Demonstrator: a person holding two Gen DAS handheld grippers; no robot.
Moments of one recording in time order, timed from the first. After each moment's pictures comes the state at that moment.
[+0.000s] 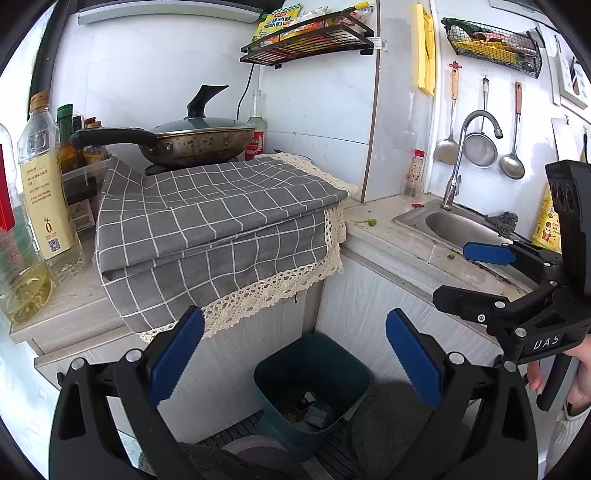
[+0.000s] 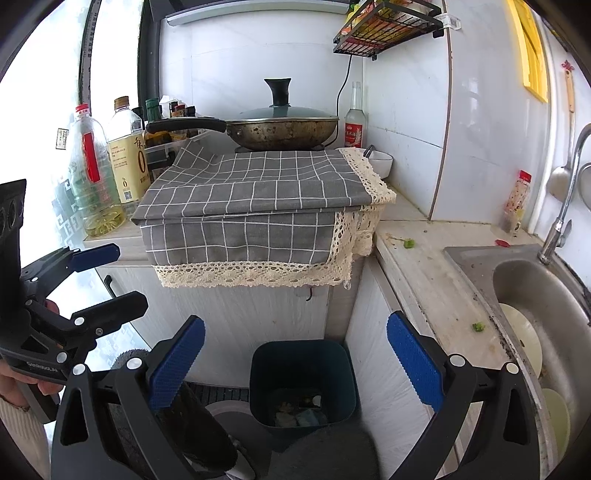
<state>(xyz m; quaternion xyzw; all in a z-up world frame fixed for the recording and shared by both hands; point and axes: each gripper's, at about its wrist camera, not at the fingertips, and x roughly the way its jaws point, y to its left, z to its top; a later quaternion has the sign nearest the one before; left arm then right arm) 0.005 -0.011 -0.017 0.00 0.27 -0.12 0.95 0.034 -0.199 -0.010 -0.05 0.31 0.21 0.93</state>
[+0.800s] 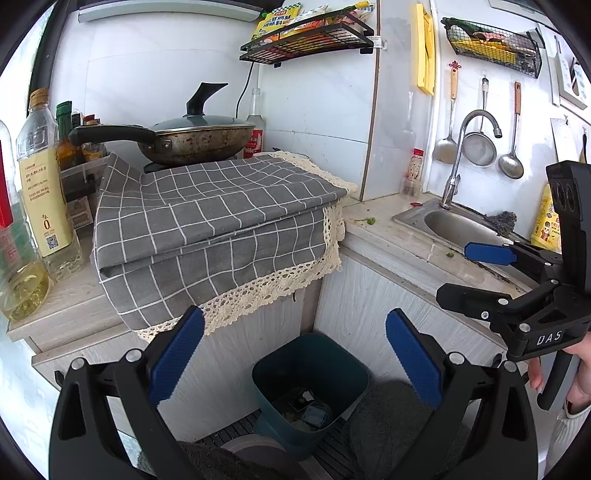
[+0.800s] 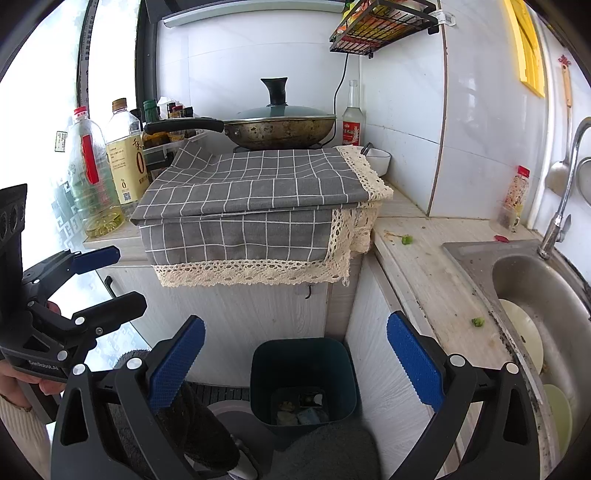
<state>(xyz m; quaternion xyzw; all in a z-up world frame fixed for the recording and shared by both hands) 0.004 -0.013 -0.019 0.00 0.28 -0.12 0.95 0.033 -0.203 -0.011 -0.05 0.31 0.21 0.93</state>
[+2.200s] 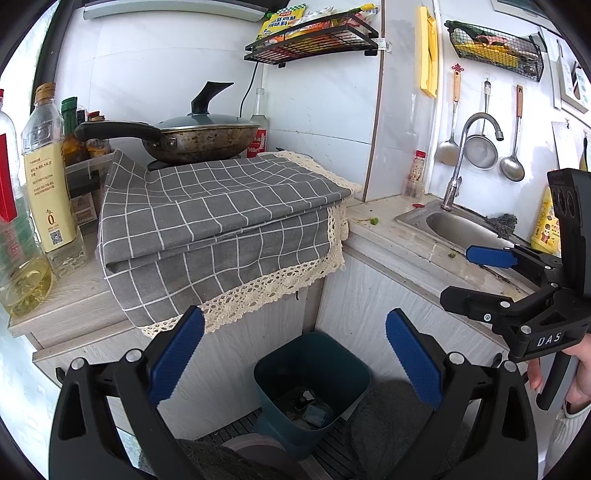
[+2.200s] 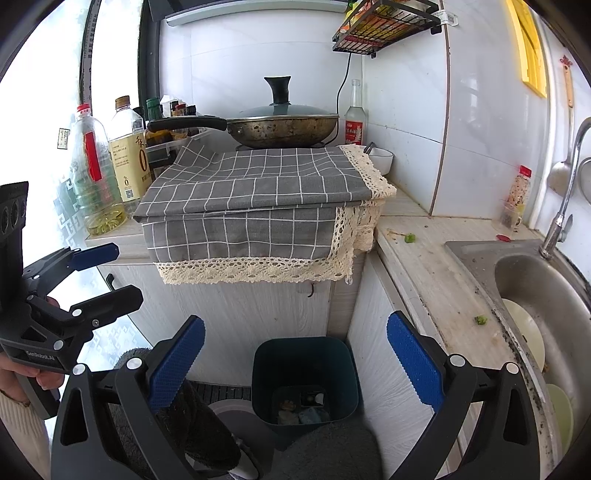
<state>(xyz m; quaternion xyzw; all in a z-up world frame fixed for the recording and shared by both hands) 0.001 -0.005 -0.019 -0.01 0.27 -0.12 0.95 0.030 -0.201 -0.013 -0.05 0.31 0.21 0.92</state>
